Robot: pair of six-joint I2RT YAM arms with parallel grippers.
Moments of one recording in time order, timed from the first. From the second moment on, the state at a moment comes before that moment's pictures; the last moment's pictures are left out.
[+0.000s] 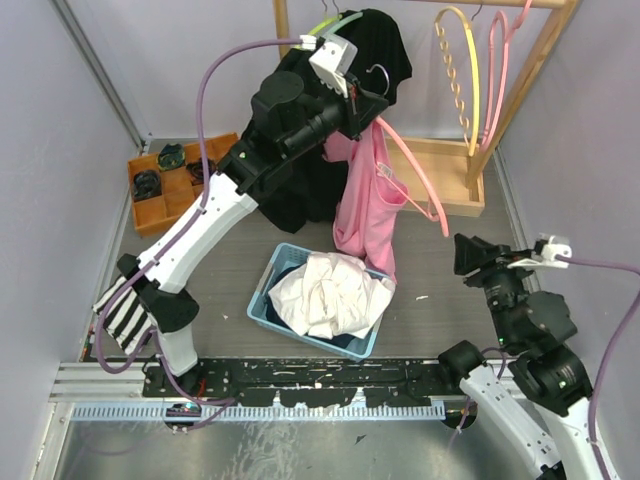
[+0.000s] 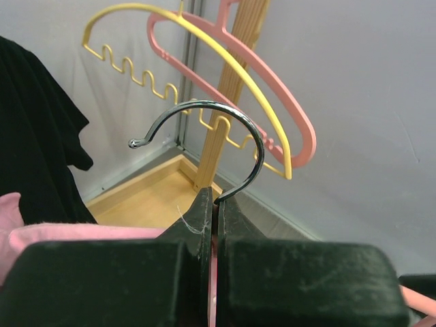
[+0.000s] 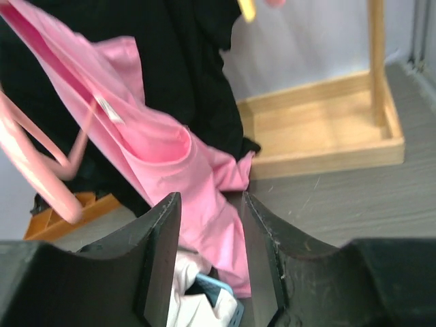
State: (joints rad) left arm -0.82 1.83 2.22 -0.25 0.10 -0.20; right arm 0.49 0.27 0.83 -0.53 0.42 0.44
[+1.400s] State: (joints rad) left arm -1.00 1.92 2.25 -0.36 0.05 0.01; right arm 0.49 0.73 1.20 -0.51 0.13 0.22
